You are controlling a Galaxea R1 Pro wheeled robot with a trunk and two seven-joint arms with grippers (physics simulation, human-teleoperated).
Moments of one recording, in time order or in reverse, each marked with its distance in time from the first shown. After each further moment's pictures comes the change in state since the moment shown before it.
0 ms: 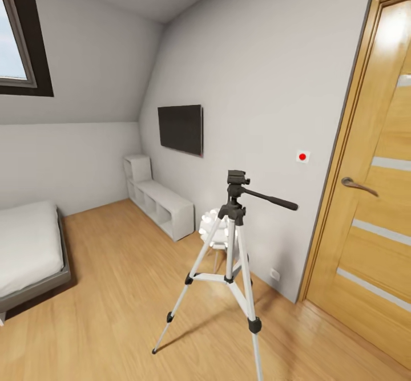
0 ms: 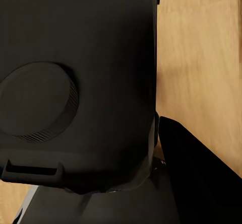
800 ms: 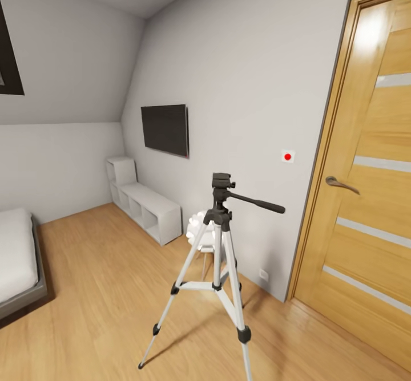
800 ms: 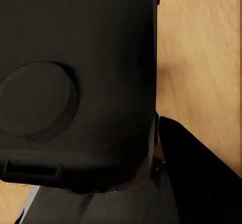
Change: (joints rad) left arm 0.000 0.003 -0.002 0.000 -0.002 0.001 -0.002; right arm 0.000 -0.001 0.001 0.000 0.001 -0.001 0.003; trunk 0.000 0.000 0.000
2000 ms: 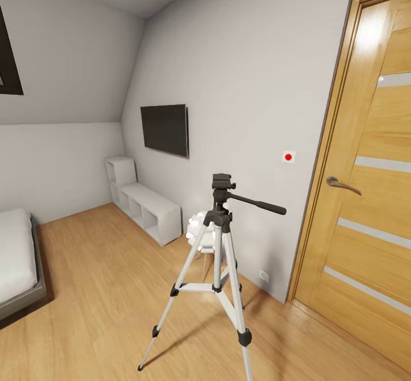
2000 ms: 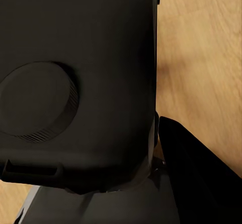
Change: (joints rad) left arm 0.000 0.000 0.002 0.000 0.003 -0.001 0.002; right arm 0.000 -0.005 0.003 -0.002 0.006 -0.002 -0.006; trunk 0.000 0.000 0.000
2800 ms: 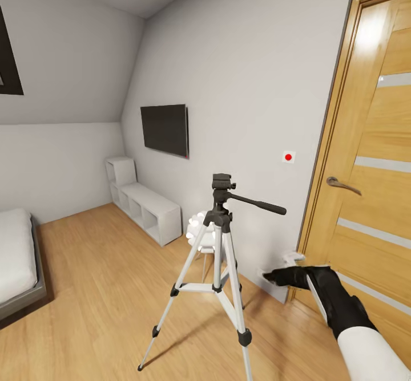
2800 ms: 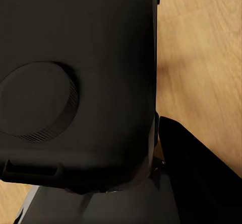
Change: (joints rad) left arm 0.001 0.000 -0.001 0.000 0.000 0.000 -0.001; right arm -0.472 0.000 0.048 -0.891 0.064 0.783 0.492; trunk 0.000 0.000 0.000
